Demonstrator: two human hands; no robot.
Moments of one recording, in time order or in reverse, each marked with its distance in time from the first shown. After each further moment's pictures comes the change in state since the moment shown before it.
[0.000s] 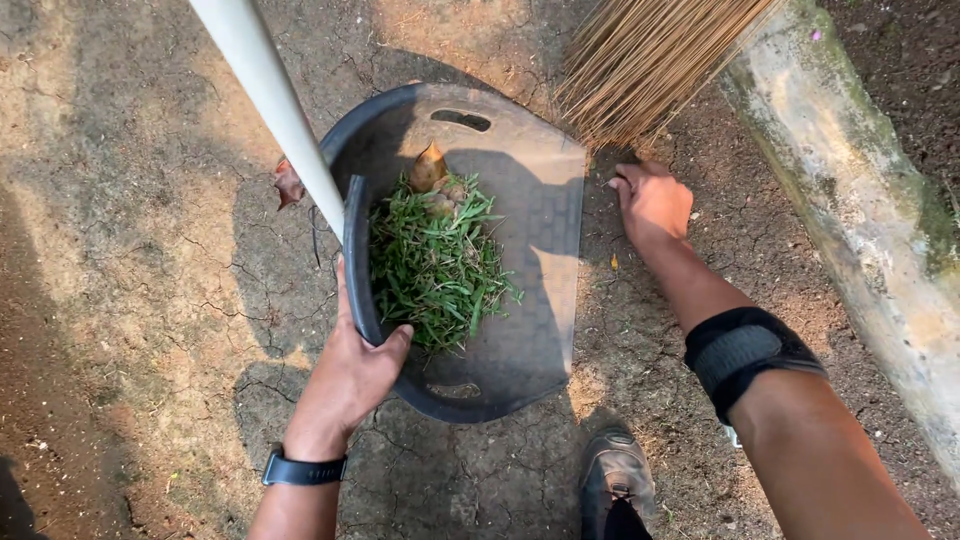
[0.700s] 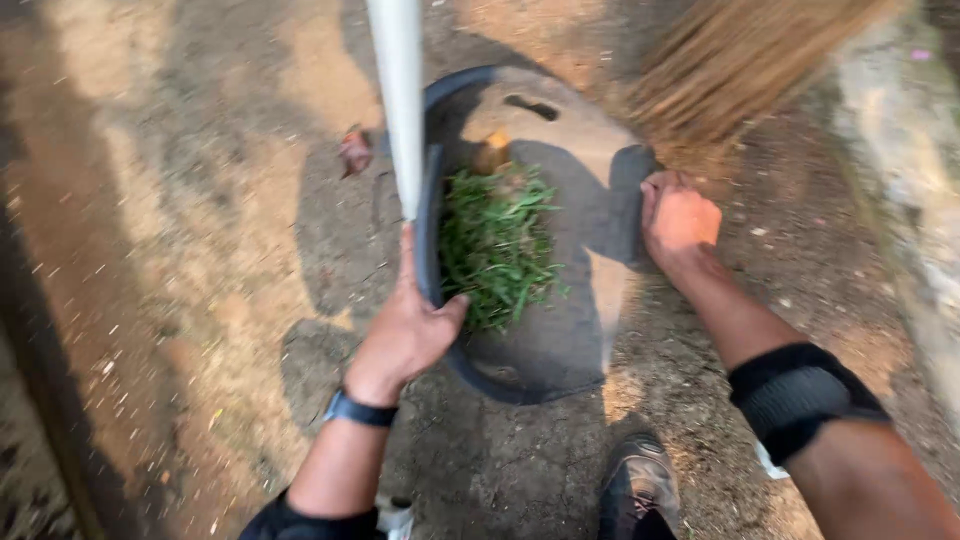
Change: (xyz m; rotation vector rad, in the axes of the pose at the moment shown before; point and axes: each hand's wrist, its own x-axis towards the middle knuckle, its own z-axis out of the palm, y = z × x) left_hand -0.009 0.025 -0.008 -0.065 -0.054 -0.196; right_hand -0.008 -0.037 0.015 -0.024 -0.057 -0.113
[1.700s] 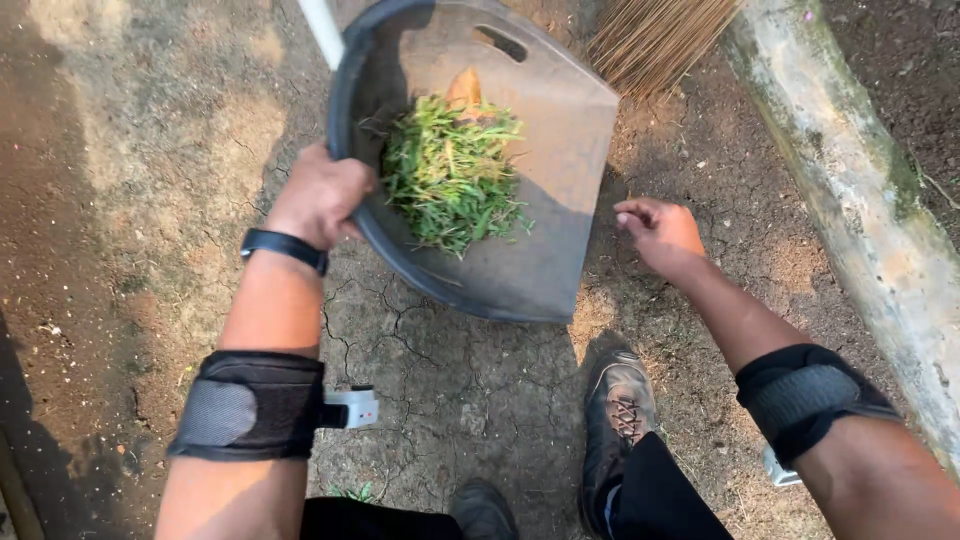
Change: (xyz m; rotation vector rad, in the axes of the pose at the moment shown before) left_hand 0.020 -0.053 -0.070 -0.428 0.068 0.160; right_hand -0.127 -0.040 -0.093 0.370 -0.360 0.317
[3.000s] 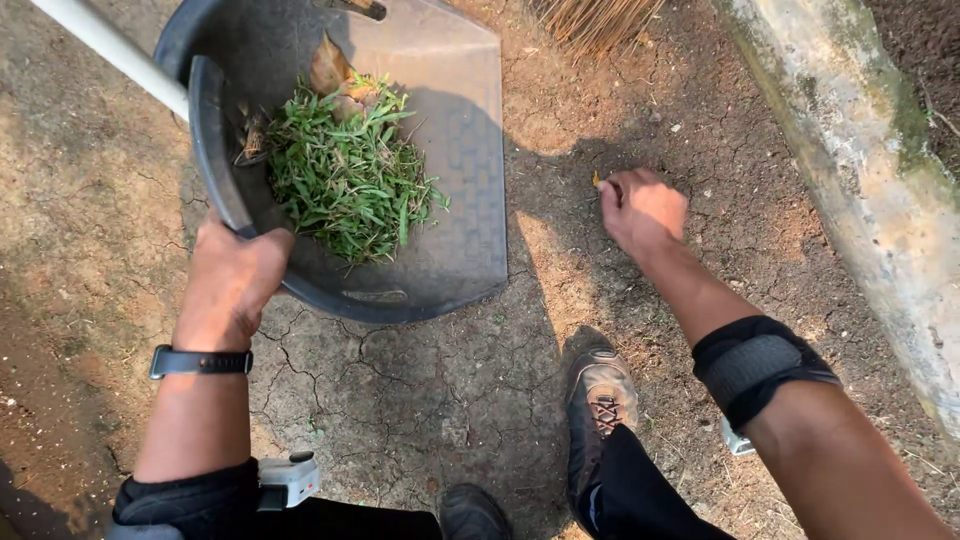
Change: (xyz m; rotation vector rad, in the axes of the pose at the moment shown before) left_hand 0.010 -0.010 0.014 0.412 0.208 0.066; right_hand 0.042 0.046 0.013 -0.506 0.231 -0.030
